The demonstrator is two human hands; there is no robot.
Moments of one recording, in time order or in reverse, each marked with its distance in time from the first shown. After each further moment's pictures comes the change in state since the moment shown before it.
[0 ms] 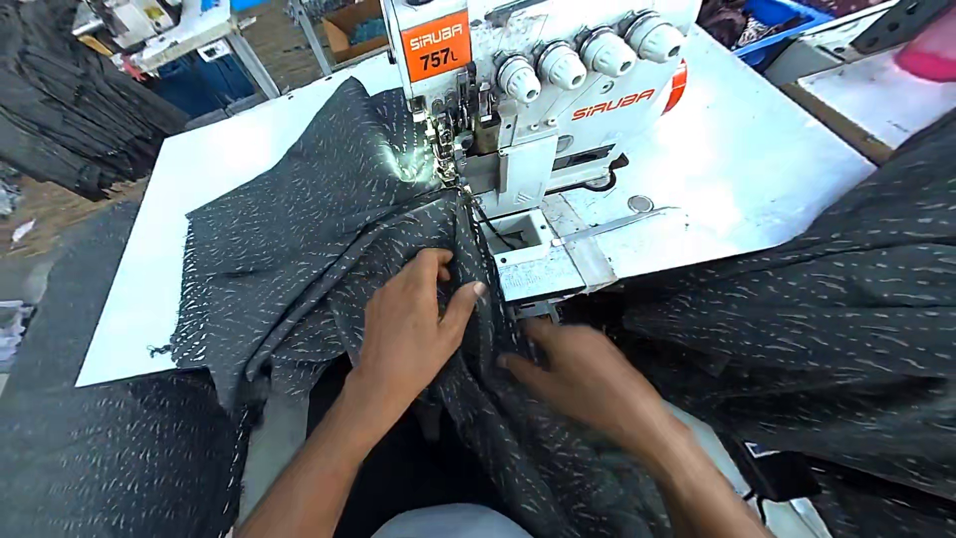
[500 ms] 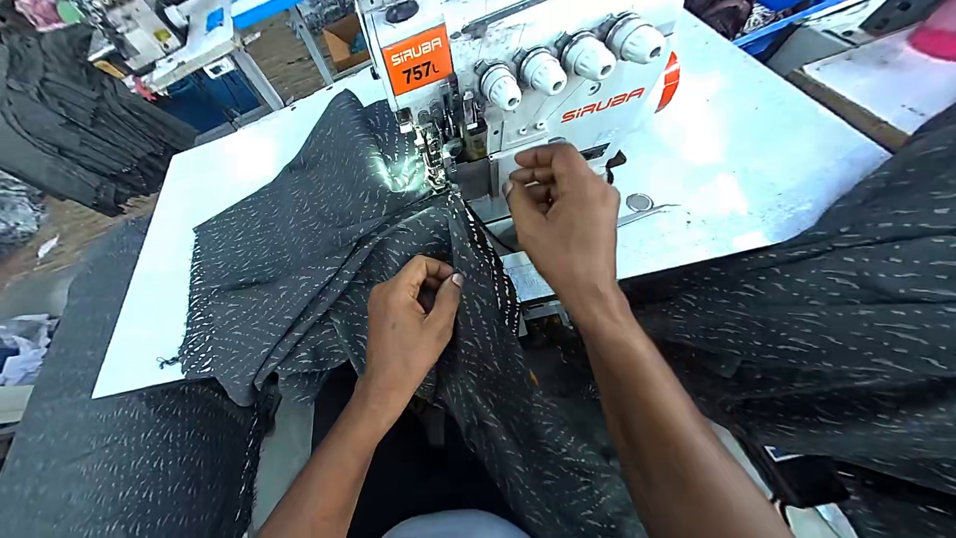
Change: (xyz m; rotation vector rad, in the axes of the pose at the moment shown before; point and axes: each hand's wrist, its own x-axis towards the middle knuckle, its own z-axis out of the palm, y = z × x) left_hand 0.004 0.001 0.011 -0.292 0.169 -0.049; right_hand 0.119 -0.031 -0.046 0.280 0.676 -0.169
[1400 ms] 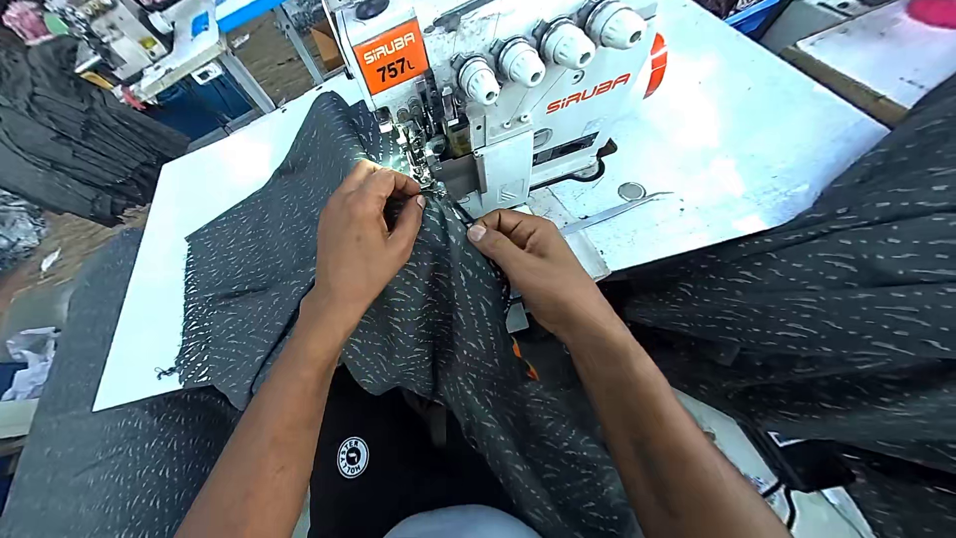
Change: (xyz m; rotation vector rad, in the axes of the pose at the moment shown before) left_hand 0.092 0.002 -0.034 0.335 0.032 0.356; right_hand -0.035 0.004 0.001 0.719 -0.390 0.368
